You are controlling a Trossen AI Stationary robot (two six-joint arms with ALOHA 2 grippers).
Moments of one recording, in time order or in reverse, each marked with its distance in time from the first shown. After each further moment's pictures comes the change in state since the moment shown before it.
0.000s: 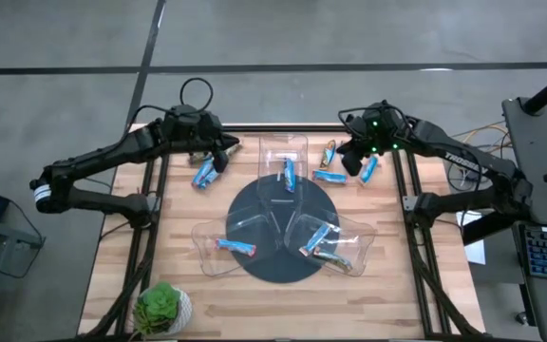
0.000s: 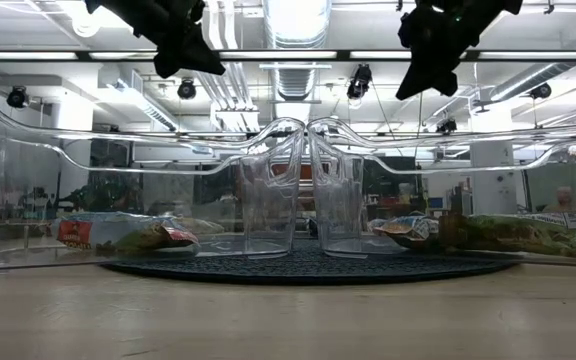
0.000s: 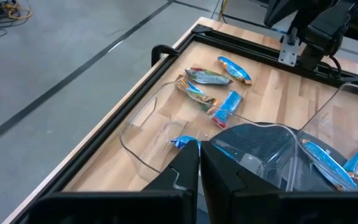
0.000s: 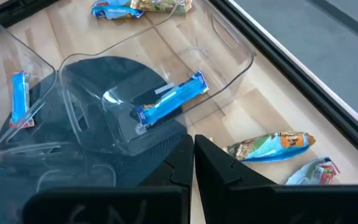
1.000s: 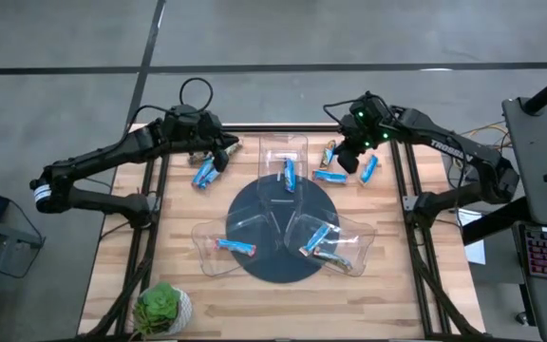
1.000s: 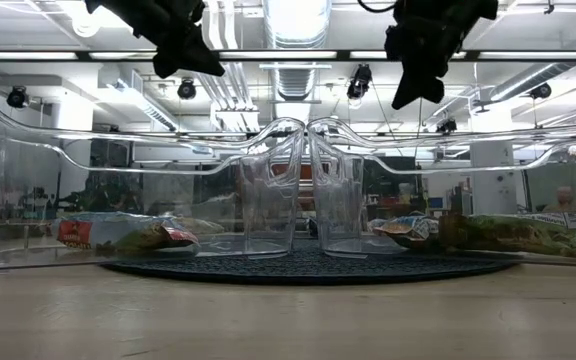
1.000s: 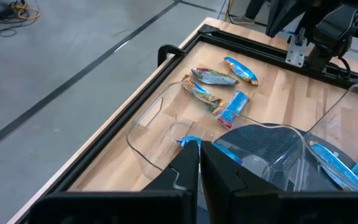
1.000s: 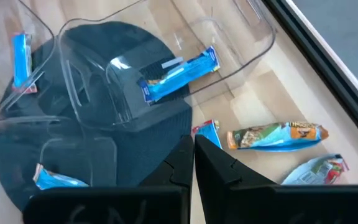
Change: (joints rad) left arm 0.000 0.000 0.000 -0.001 -0.027 -0.002; right arm -0.045 0.159 0.138 -0.151 -0.094 -0.128
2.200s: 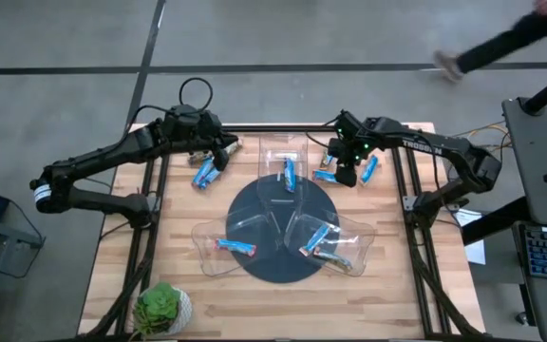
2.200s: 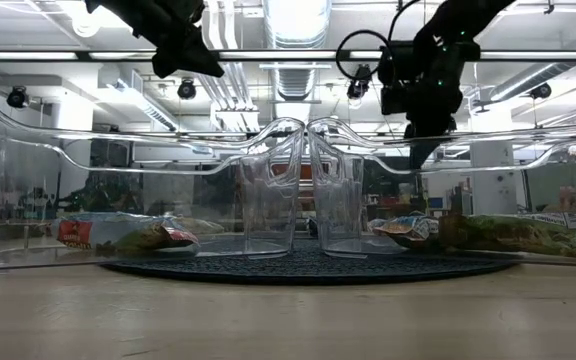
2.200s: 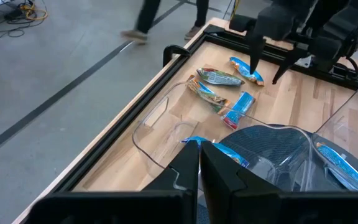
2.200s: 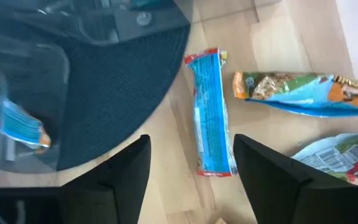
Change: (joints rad) left arm 0.000 0.000 0.000 0.000 -0.023 0.001; right arm 0.001 0.177 -0.132 -0.005 0.042 -0.260
